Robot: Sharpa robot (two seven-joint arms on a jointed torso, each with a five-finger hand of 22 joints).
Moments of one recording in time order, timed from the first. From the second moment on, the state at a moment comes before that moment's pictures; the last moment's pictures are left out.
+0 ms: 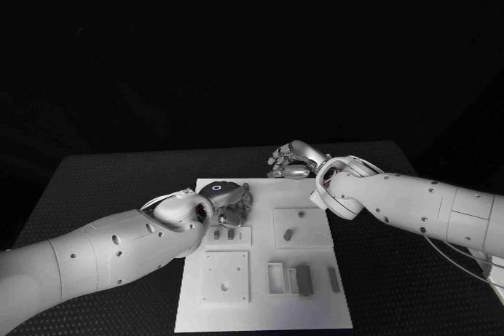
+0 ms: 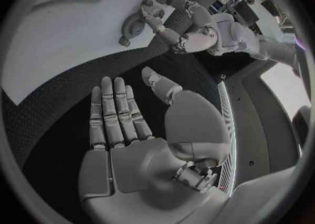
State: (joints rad) left arm 1.24 -0.46 -0.20 1.23 -1.55 -0.29 -0.04; left_hand 1.16 -0.14 0.58 -0.28 0.06 0.93 0.12 0.30 0.51 1.14 0.12 0.13 0.23 0.98 0.02 0.90 0.59 0.05 1.08 -0.09 0.35 1.16; right arm 1.26 -0.73 -0.08 1.33 -1.02 -0.44 0.01; right_hand 1.07 -0.12 0.64 -0.28 0.06 0.81 0.21 0.23 0.53 0.94 0.14 0.44 0.35 0.86 0.14 0.49 0.55 0.17 0.54 0.20 0.36 1.11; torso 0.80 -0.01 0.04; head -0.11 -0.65
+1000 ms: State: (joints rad) left arm 1.24 -0.45 -0.19 1.21 -1.59 -0.27 -0.04; left_hand 1.19 -0.12 0.62 -0.28 0.06 0.96 0.14 0.30 0.51 1.21 0.10 0.12 0.24 1.00 0.00 0.91 0.62 0.05 1.09 -0.10 0.36 1.19; right arm 1.26 -0.73 -0.08 1.33 -1.02 -0.43 0.01; right_hand 1.07 -0.12 0.64 -0.28 0.06 0.81 0.21 0.23 0.53 0.94 0.14 0.44 0.33 0.86 0.14 0.48 0.55 0.17 0.54 0.20 0.35 1.11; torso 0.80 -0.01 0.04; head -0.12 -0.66
